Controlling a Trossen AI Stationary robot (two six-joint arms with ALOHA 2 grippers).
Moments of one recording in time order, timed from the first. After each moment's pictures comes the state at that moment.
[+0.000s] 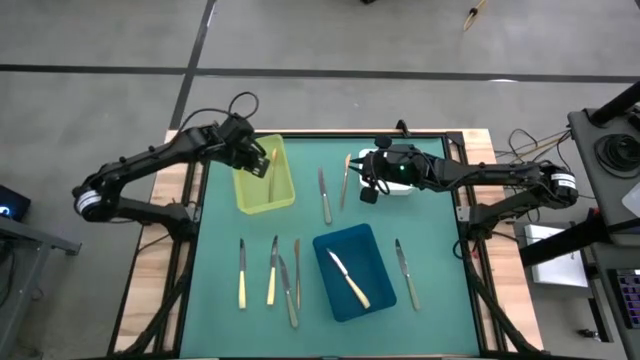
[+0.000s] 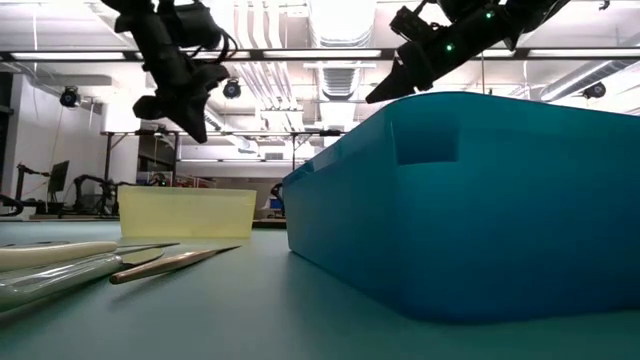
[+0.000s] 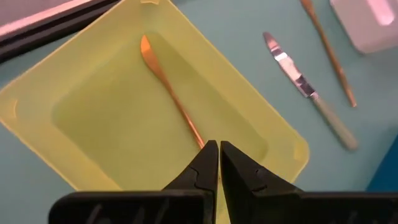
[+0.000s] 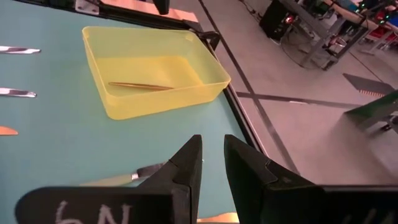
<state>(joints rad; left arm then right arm) 0.62 1.22 1.00 -0.82 -0.01 -0.41 -0.26 1.30 0.87 0.04 0.16 -0.31</state>
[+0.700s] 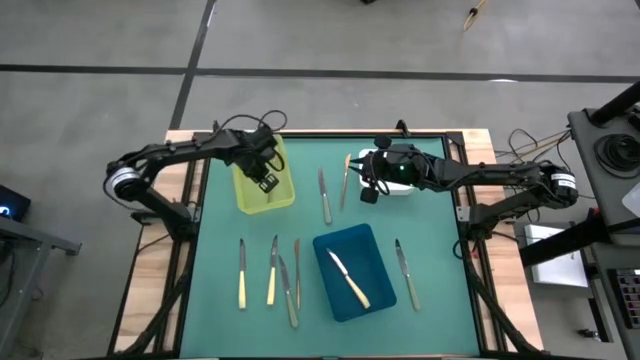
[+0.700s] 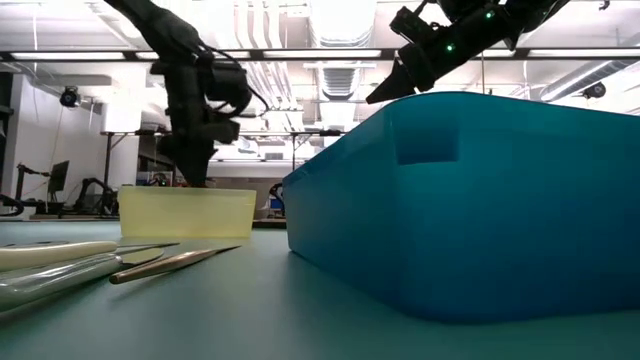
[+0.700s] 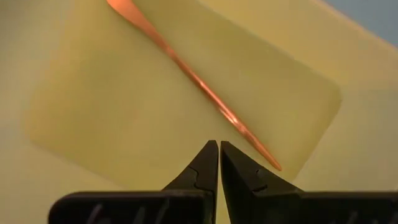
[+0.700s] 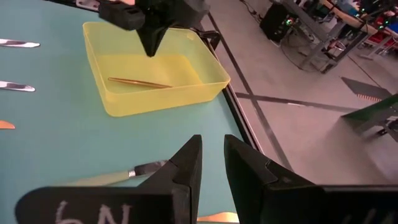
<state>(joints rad) 0.61 1.52 1.00 -0.82 -0.02 -0.13 -0.26 1.30 0.87 0.03 0.16 -0.34</state>
